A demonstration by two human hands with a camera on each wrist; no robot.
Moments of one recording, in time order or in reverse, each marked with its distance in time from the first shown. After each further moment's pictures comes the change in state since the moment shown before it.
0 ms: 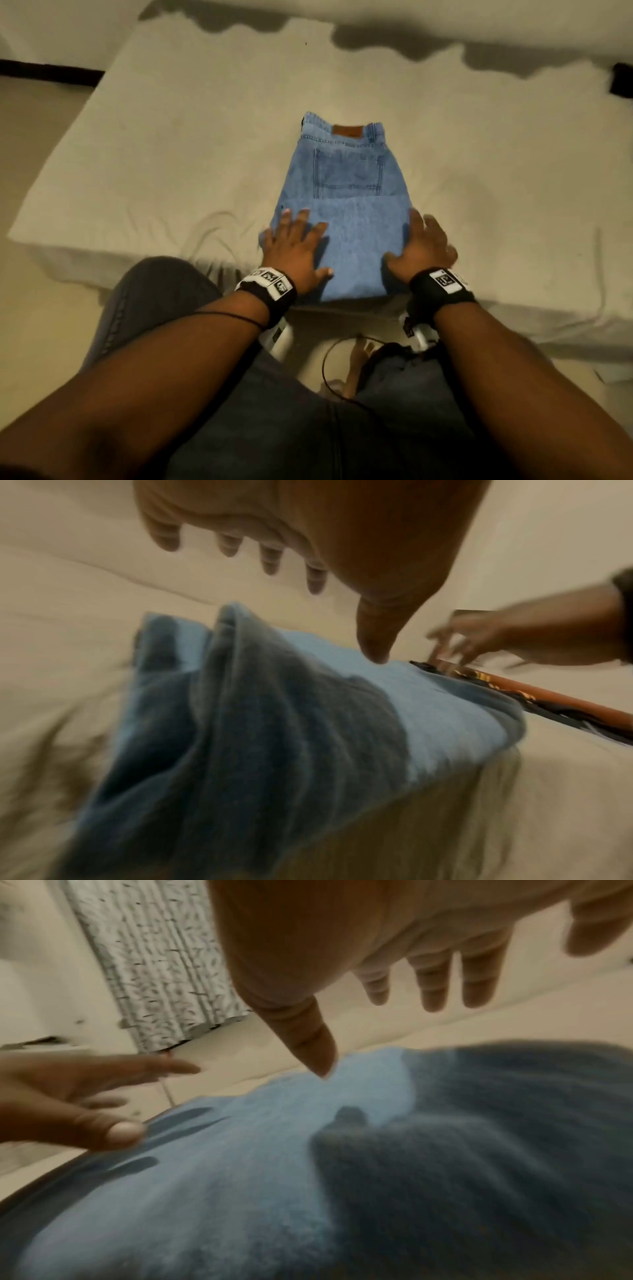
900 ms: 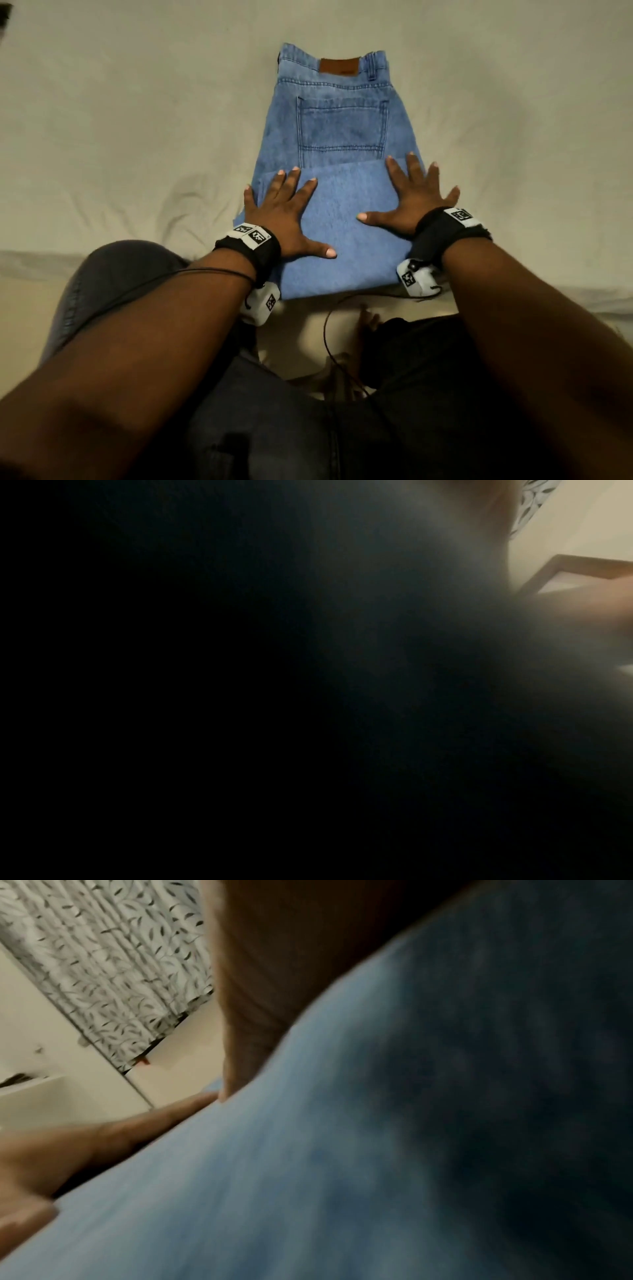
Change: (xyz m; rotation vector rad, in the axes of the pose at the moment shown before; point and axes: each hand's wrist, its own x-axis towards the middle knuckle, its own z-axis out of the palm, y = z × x) left_hand 0.083 -0.025 0.025 0.037 -0.283 -0.018; right_hand 0.108 0.018 0.042 -0.149 -0.336 -0.101
